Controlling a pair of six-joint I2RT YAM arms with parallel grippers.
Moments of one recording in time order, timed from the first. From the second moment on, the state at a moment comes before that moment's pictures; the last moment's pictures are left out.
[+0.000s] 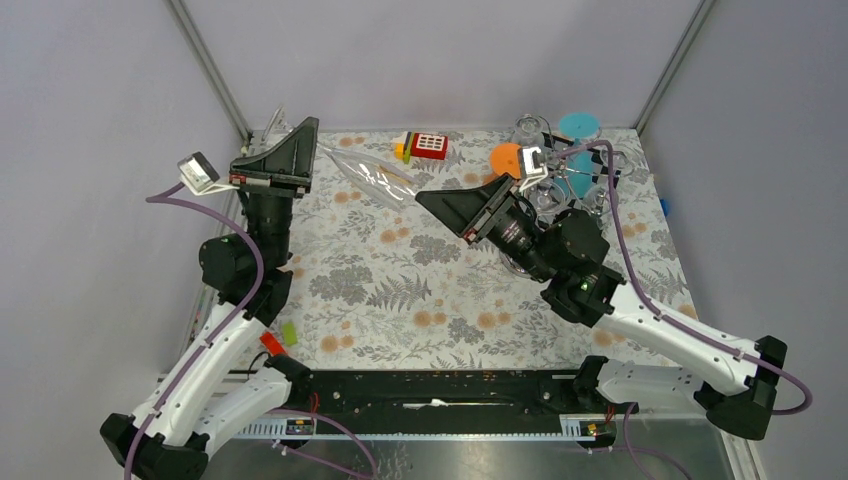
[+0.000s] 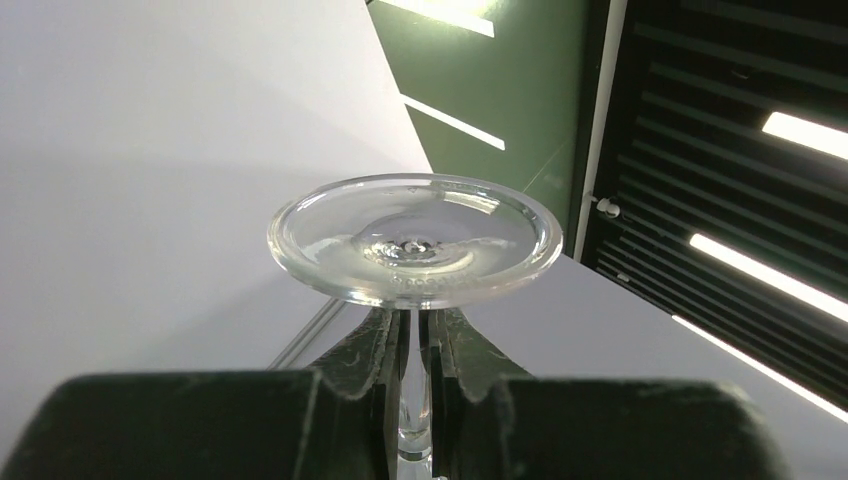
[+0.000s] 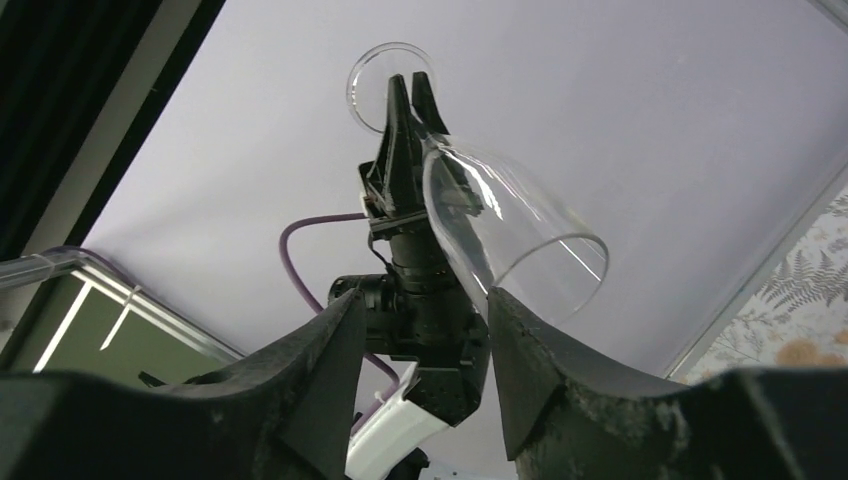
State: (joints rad) left arm -0.47 0.83 0.88 0.75 -0.13 -0.99; right arm 1.01 1.04 1.03 0.38 0.06 1.06
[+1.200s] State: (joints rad) left arm -0.47 0.84 0.79 0.98 -0.14 -1.19; right arm 1.01 1.18 1.05 0.66 -0.07 1.11
